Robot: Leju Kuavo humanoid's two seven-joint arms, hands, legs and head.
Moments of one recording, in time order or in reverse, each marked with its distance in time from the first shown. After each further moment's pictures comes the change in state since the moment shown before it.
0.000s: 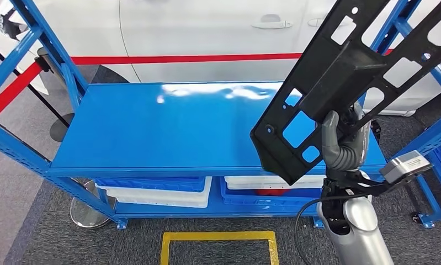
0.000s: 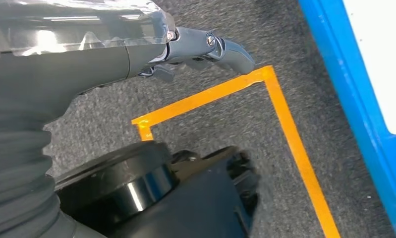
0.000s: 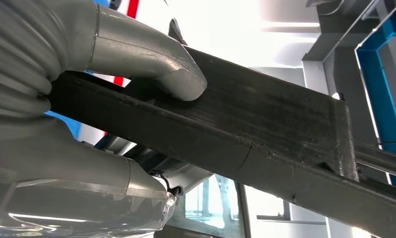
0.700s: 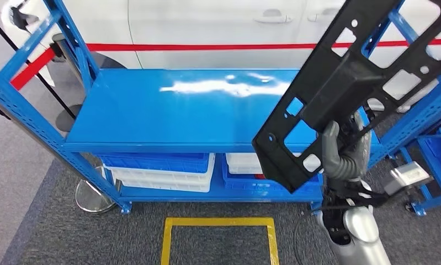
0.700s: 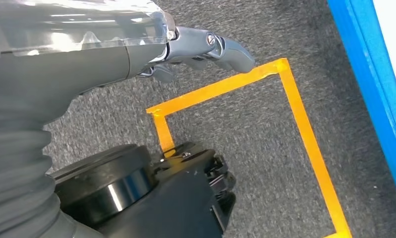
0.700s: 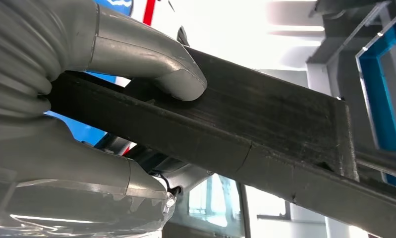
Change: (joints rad) left arm -0.015 -0.011 0.018 0.001 0.002 -0.025 -0.016; right arm 0.065 0.005 -0.005 -0.032 0.025 -0.020 -0.011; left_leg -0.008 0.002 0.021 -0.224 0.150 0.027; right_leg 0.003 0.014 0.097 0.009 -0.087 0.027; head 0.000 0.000
